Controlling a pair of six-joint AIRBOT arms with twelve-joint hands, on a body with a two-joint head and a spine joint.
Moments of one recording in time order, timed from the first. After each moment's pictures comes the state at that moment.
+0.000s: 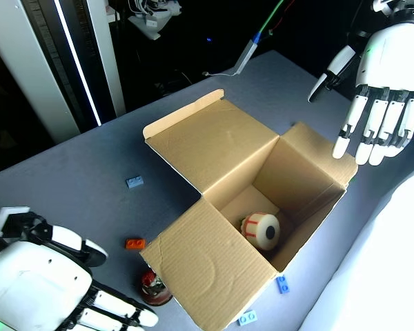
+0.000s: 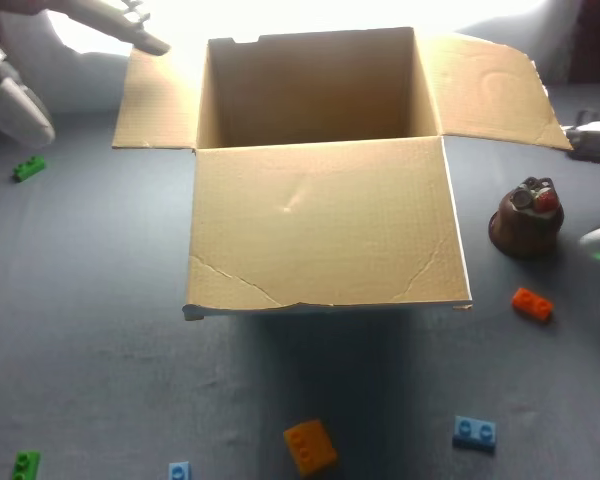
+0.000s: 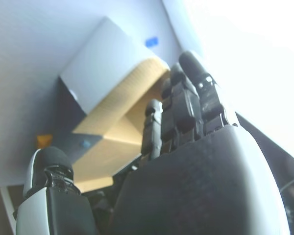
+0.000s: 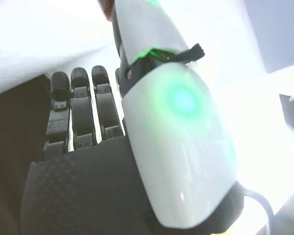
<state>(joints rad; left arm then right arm) -0.30 -1.11 1.81 2.42 -1.04 -0.68 -0.37 -0.91 1.15 0.69 0.22 -1.02</state>
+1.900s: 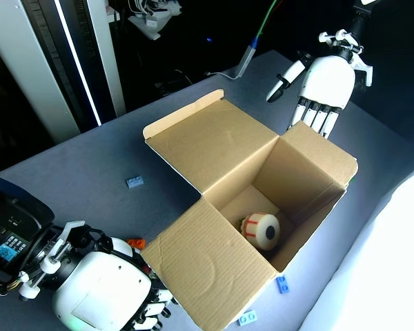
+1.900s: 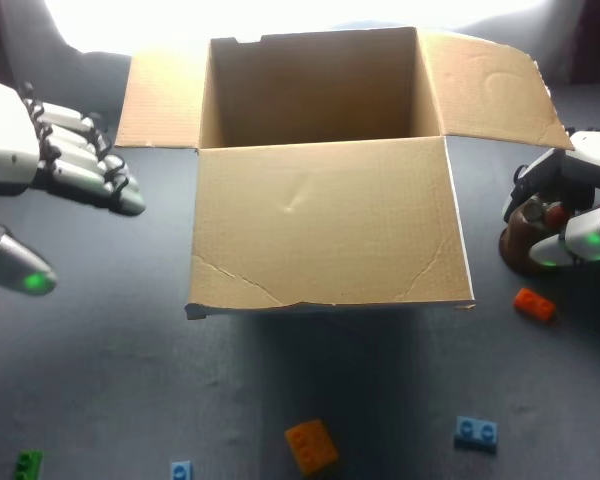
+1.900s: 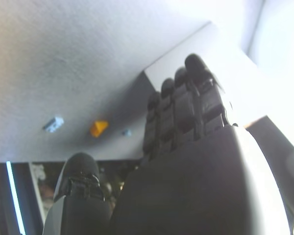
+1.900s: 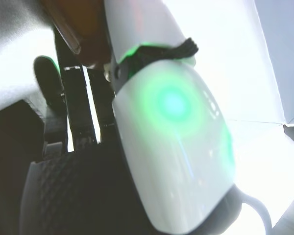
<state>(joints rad) 0.22 -0.97 1.65 1.86 -0.94 -0.46 -0.39 -1.11 1.32 0.71 0.28 -1.07</state>
